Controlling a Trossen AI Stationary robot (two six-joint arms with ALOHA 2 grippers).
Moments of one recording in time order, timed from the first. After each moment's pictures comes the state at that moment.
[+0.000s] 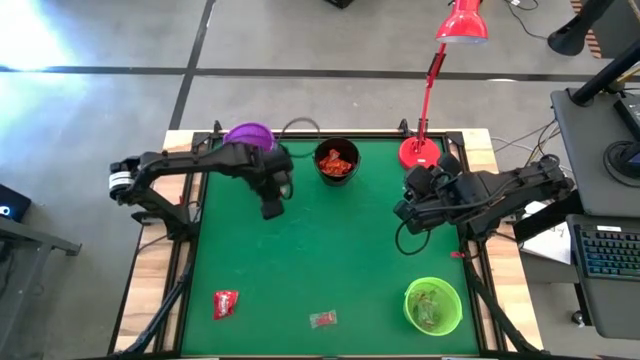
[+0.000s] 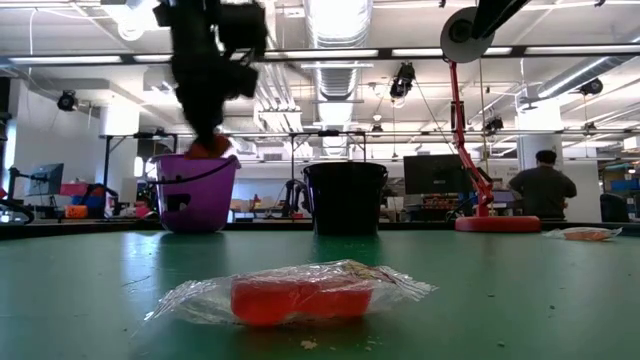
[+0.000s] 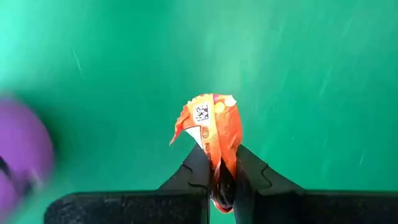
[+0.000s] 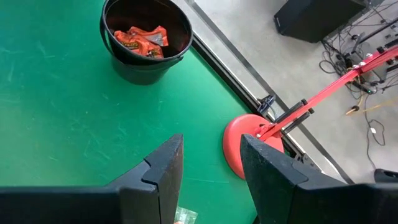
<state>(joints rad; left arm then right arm) 0.29 1.50 1.19 -1.04 0.07 -0.06 0.28 1.37 1.50 -1.57 0.79 0.88</state>
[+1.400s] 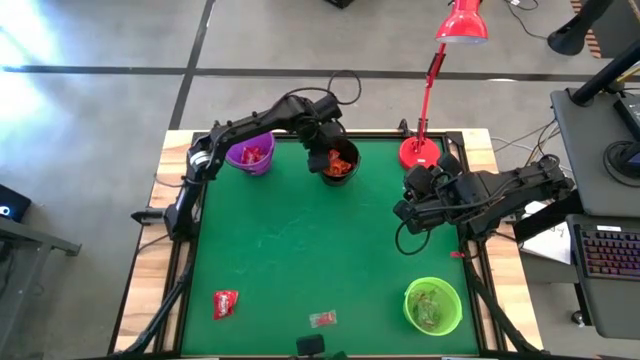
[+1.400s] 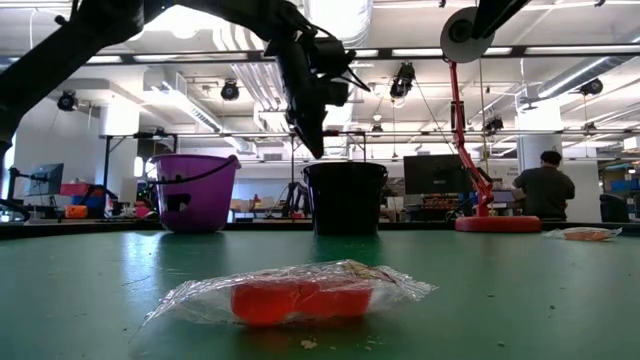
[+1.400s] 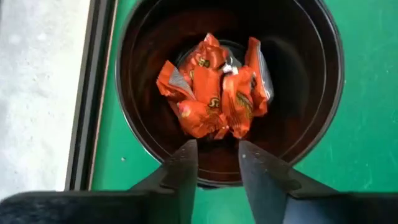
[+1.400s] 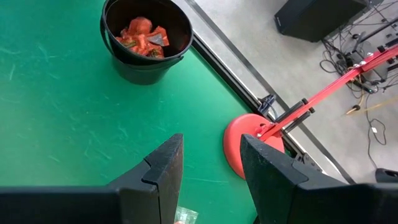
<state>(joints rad) 0.48 2.16 2.12 -1.19 0.04 0.31 0.28 1.37 1.50 -1.57 0.79 0.88</state>
